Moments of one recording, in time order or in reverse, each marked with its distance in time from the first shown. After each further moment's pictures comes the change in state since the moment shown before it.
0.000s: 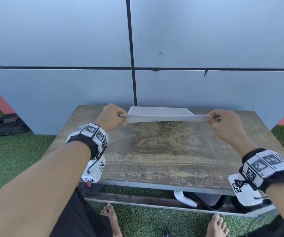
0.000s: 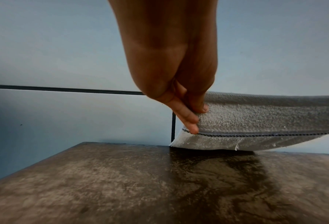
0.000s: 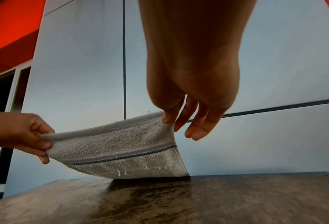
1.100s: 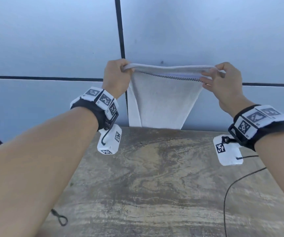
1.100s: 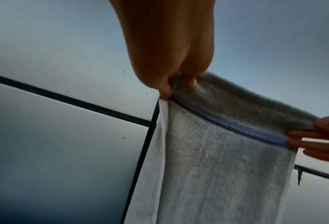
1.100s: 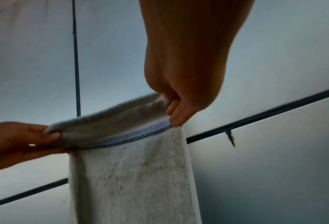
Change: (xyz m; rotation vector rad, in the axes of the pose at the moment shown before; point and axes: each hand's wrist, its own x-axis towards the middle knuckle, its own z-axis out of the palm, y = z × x) left_hand 0.224 0.053 -0.024 -0.279 0.401 0.138; right_hand 0.227 -0.063 0.029 0.729 0.185 0.085
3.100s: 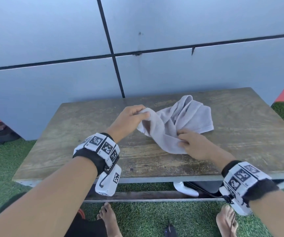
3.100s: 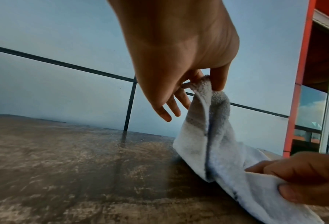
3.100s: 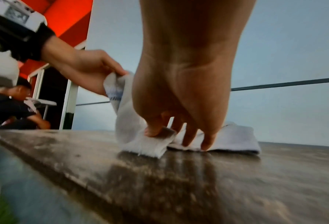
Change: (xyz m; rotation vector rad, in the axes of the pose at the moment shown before) left_hand -0.268 0.020 0.023 -0.046 -0.564 -0.138; right_hand -0.271 0.125 -0.087 -0.862 -0.839 0.007
